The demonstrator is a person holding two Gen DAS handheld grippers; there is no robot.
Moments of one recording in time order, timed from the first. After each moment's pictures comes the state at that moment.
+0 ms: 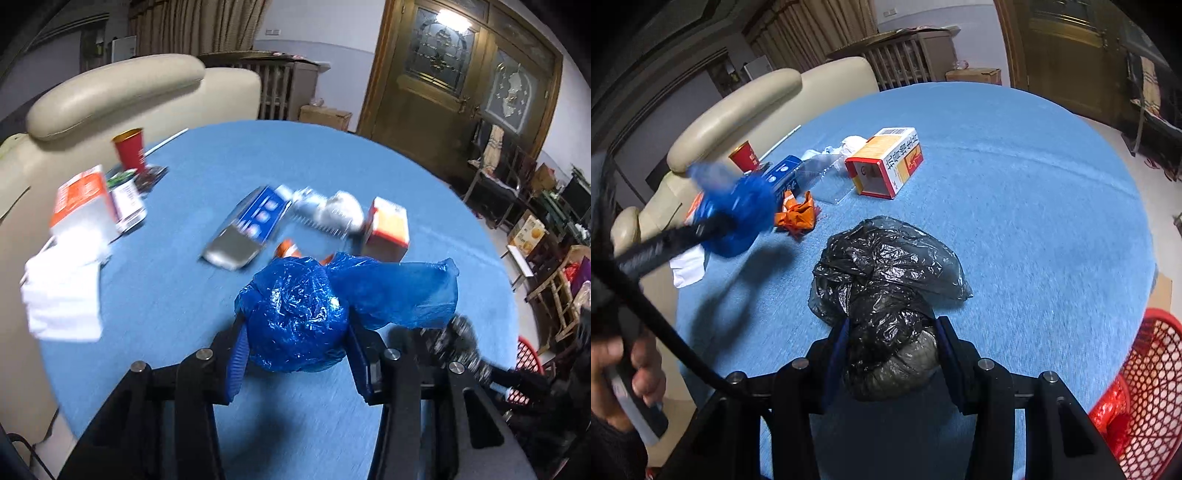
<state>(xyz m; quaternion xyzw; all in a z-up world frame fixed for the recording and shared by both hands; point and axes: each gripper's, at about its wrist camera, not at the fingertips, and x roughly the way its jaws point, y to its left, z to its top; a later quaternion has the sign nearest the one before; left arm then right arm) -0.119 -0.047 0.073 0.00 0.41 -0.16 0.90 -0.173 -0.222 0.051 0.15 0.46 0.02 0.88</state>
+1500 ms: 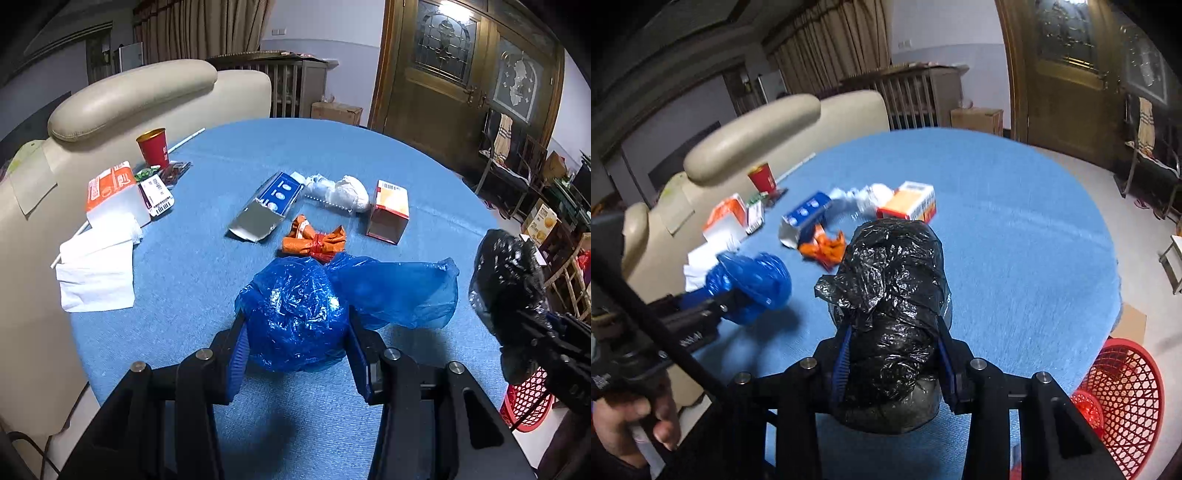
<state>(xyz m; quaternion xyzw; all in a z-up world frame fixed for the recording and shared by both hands) -0.159 -0.041 0.081 0.02 0.41 -0.13 0.90 -0.203 -0.197 0.114 0.10 0.40 0.01 0.91</state>
